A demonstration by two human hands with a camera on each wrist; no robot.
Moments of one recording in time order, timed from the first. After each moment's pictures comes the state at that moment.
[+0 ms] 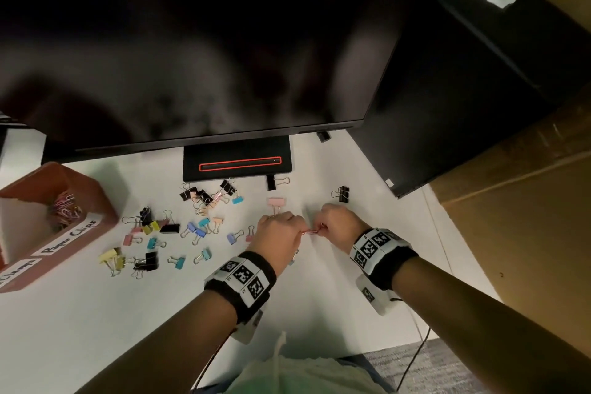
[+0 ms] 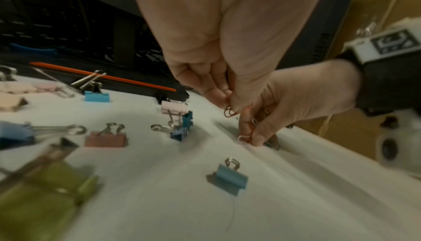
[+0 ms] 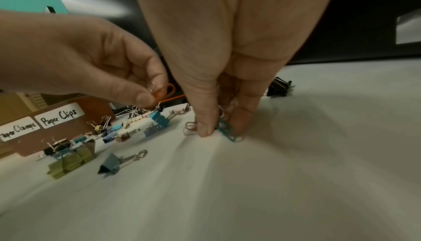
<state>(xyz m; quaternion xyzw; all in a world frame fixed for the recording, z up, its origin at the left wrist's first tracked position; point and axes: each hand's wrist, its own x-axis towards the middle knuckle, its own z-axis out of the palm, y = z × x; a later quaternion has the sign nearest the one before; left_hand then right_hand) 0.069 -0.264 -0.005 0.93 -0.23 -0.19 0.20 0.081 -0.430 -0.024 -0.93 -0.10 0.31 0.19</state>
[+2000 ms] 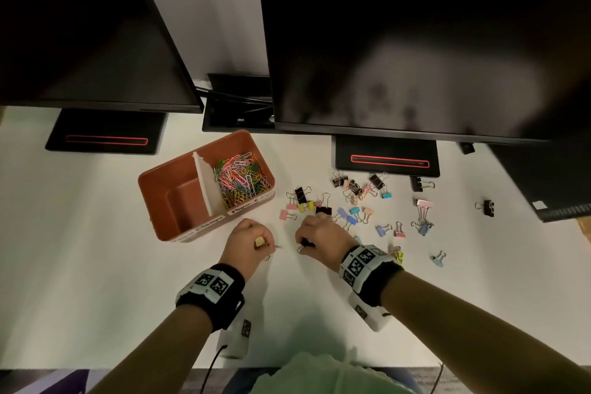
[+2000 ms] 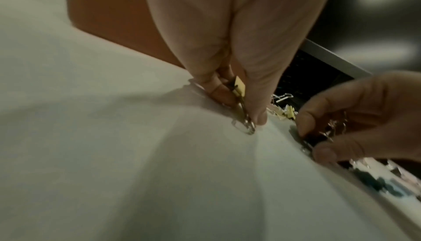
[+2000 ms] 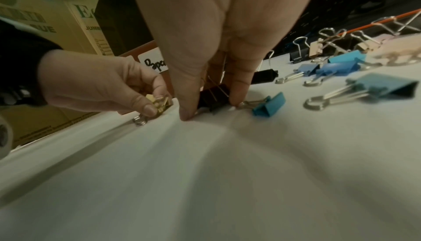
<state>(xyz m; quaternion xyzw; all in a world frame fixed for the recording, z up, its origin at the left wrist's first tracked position) 0.037 0.081 -0.044 0.89 0.05 -0.16 0.42 0.069 -0.117 -0.024 -0.90 -0.25 0.28 0.21</state>
